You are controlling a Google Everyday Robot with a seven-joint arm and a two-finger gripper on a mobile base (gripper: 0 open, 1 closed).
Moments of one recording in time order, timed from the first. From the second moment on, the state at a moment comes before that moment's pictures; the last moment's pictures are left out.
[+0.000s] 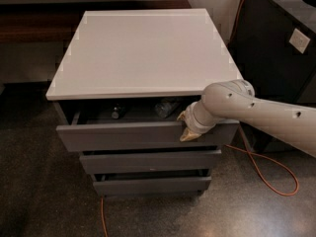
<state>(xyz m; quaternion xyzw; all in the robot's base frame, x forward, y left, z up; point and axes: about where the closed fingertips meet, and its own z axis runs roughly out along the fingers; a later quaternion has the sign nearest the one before) 0.616 -0.115 0.648 -0.75 0.61 -0.05 0.24</state>
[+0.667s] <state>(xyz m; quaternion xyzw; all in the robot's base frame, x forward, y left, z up) 0.565 -0.106 0.651 -0.75 0.61 -0.02 0.25</state>
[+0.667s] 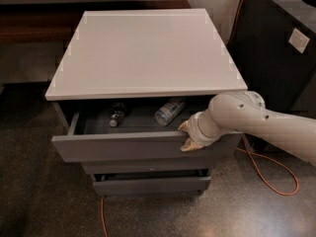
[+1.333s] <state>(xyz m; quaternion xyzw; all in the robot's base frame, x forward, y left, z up) 0.556 -0.104 0.650 -0.75 0.61 -0.01 0.25</state>
